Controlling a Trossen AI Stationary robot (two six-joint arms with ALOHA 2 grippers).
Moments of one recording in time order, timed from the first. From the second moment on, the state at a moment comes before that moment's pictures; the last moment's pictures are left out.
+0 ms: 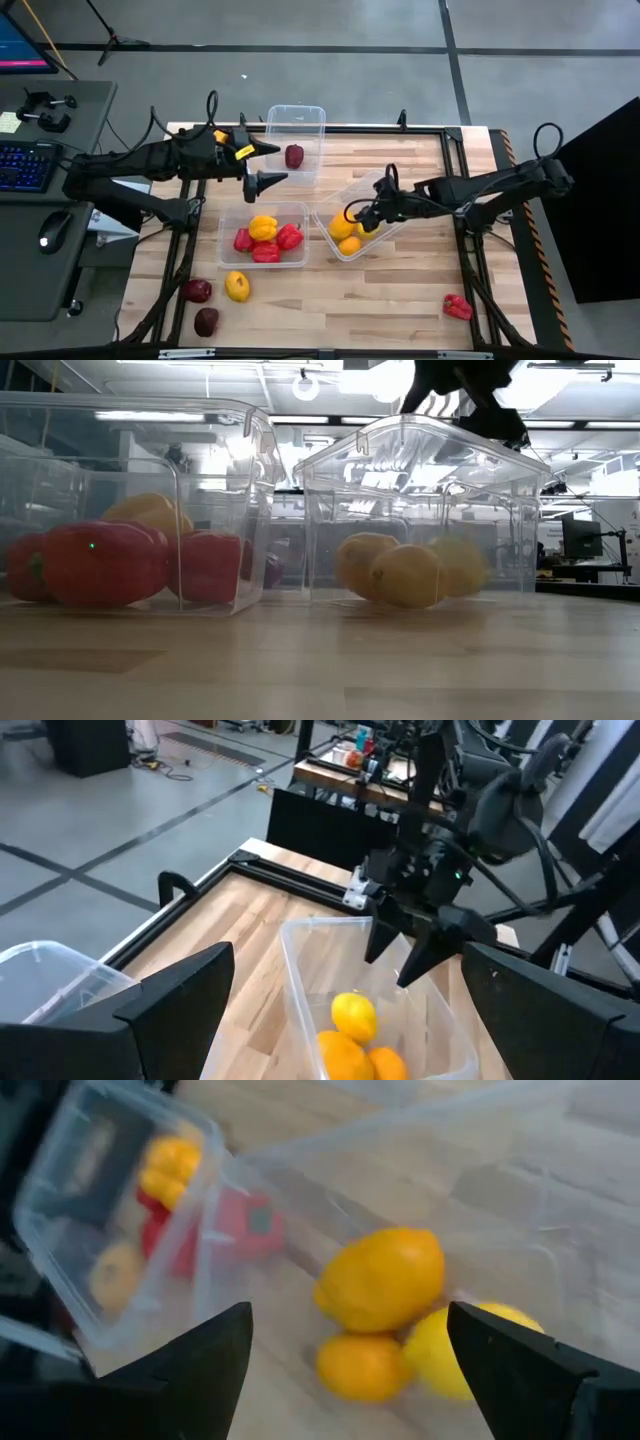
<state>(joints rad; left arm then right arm) 0.01 1.05 1.22 -0.44 -0.24 -0.27 0.18 1.32 1.08 -0.65 0.28 1.14</state>
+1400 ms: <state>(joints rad) 0.01 1.13 1.22 -0.34 -0.27 -0.40 0.15 1.29 1.08 -1.18 0.13 0.99</state>
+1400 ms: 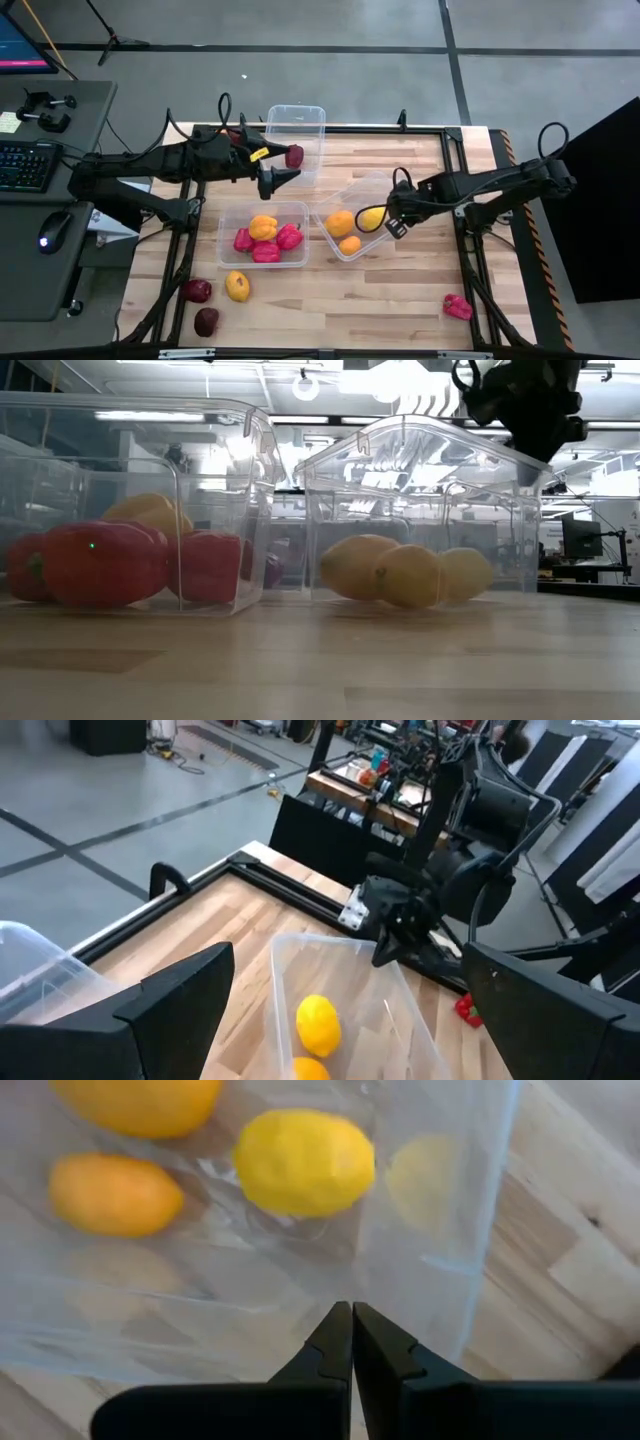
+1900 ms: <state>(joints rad) 0.01 1.04 1.22 -0.53 -0.16 -0.35 0.33 1.29 1.08 -1.07 0.04 1.20</state>
